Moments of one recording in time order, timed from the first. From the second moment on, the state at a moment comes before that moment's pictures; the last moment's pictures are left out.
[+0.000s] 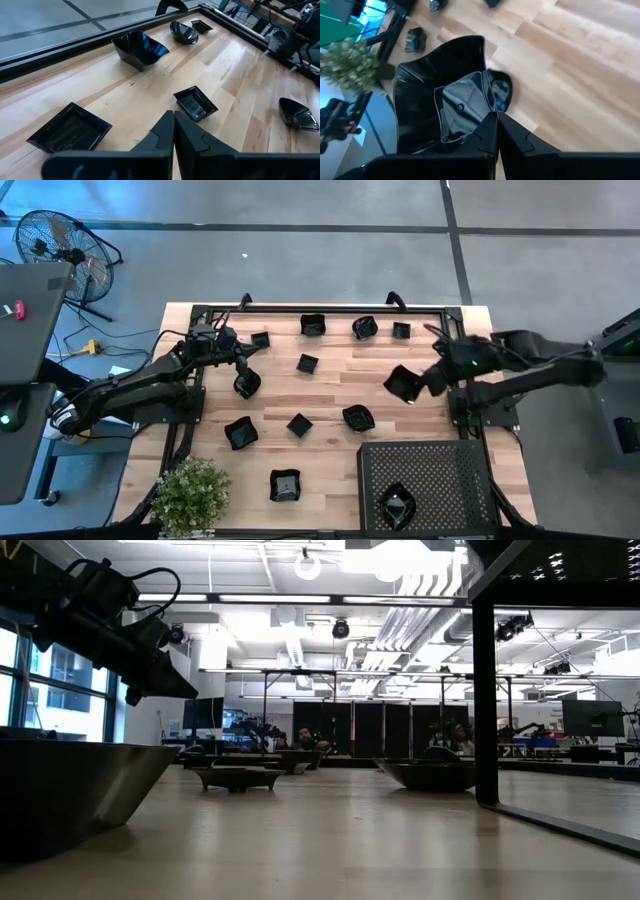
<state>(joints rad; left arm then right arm) 0.72 0.71 0.22 0.12 0.24 -0.23 0.12 0.83 1.11 -1.09 0.09 1.12</state>
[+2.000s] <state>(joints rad) 0.72 0.70 0.21 0.12 0.23 -0.23 1.31 1.31 1.28 -1.15 0.16 1.76</state>
